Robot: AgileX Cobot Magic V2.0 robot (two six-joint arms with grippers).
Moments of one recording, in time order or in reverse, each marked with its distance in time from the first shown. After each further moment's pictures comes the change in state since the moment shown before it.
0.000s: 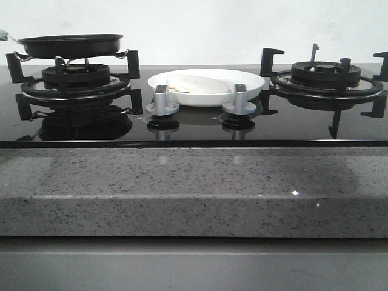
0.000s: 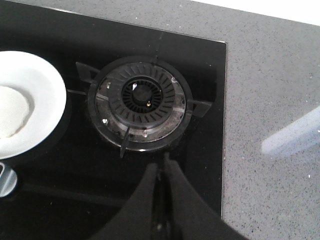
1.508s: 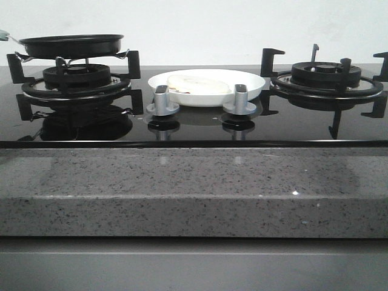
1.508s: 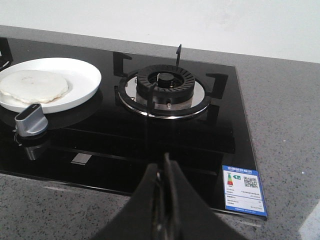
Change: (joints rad) left arm 0.000 0.000 0.000 0.000 0.000 0.000; right arm 0.000 -1.039 1.265 0.066 -0.709 0.002
